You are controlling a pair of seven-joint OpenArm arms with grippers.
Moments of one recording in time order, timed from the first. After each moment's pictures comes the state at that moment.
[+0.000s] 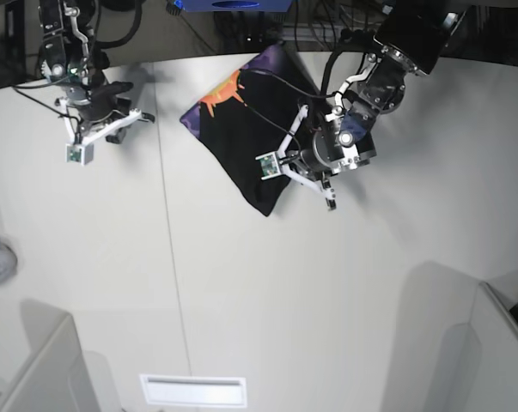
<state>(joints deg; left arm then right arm) -3.9 -17.0 32.2 98.6 3.6 -39.3 58.9 -27.0 19.5 -0.1 111.9 27.7 -17.5 -44.2</state>
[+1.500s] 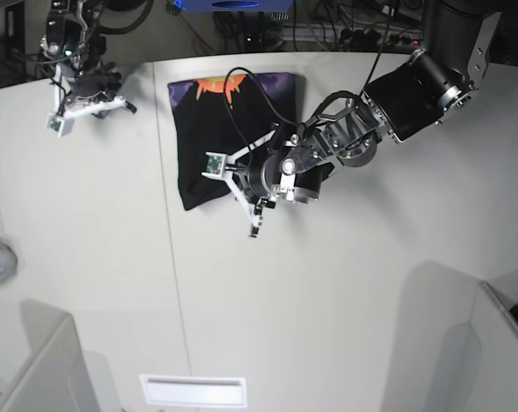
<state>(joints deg) -24.7 -17.1 58.2 87.8 3.6 -39.9 46.0 -31.4 7.9 12.1 110.0 27.6 -17.2 -44.0</state>
